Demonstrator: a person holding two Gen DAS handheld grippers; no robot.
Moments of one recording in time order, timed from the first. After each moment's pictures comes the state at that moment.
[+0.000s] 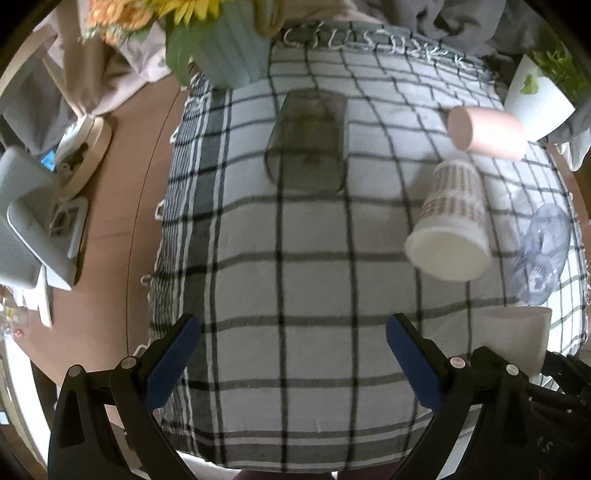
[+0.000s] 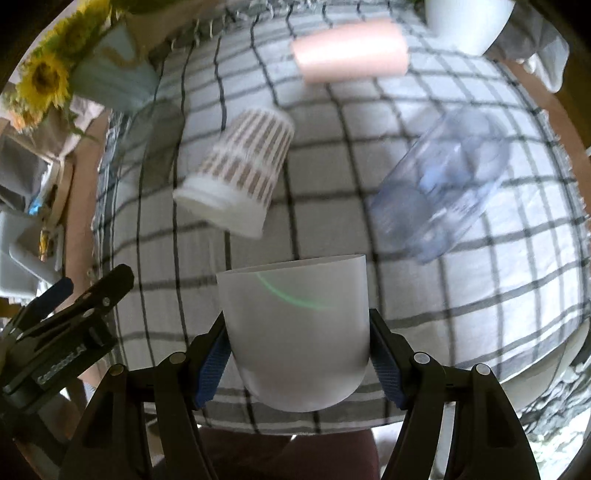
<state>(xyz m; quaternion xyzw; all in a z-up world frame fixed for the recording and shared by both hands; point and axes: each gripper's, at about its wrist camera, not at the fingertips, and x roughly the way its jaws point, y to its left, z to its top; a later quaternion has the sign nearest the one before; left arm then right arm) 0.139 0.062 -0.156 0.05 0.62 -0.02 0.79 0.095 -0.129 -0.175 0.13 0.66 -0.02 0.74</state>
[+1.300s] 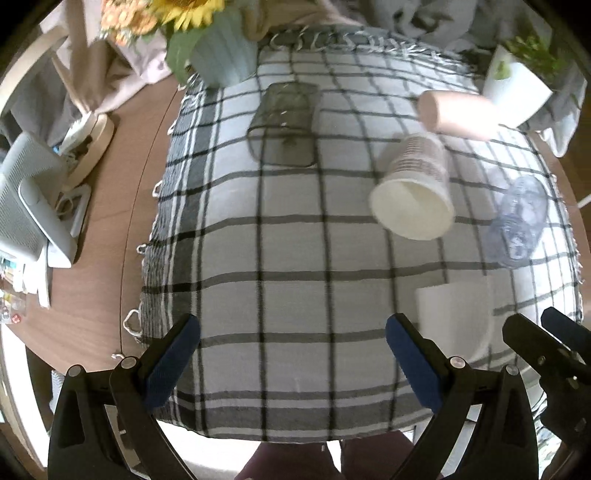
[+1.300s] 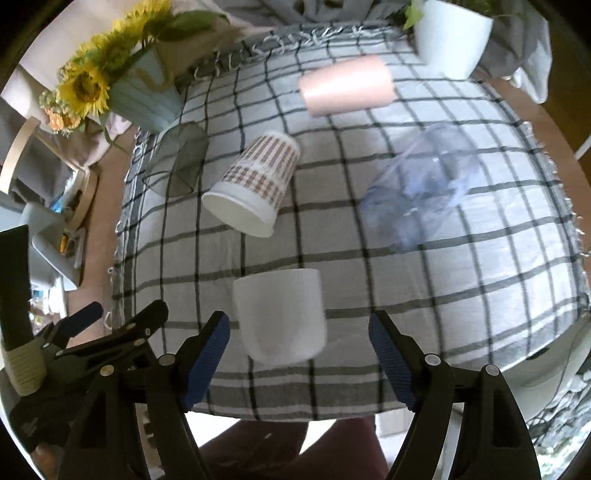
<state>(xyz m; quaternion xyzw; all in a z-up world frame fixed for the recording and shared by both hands) 0.087 0.044 -0.137 0.05 0.60 -0.04 0.80 0.050 -0.134 -0.132 0.13 0.59 -0.01 0.80</state>
